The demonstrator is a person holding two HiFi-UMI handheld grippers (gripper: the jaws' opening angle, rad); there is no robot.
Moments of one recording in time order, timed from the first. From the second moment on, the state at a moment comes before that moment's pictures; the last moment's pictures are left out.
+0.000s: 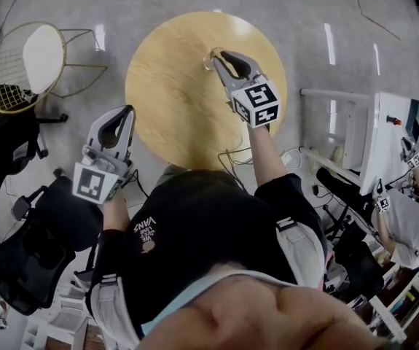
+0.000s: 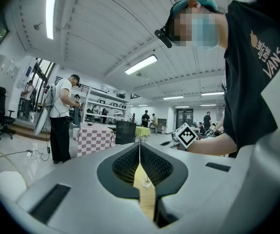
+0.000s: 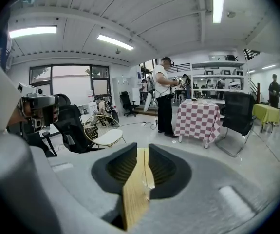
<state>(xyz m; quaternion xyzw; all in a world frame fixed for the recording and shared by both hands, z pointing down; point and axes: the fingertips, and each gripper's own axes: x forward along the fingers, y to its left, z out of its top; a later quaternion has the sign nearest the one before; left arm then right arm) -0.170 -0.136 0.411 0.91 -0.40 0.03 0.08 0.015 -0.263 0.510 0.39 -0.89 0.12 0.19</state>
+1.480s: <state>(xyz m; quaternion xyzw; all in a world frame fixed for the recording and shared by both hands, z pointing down) -0.149 -0.057 0.350 0.95 -0.32 -0.03 -0.01 0.078 -0.108 0.401 0.50 -0.86 0.05 0.13</state>
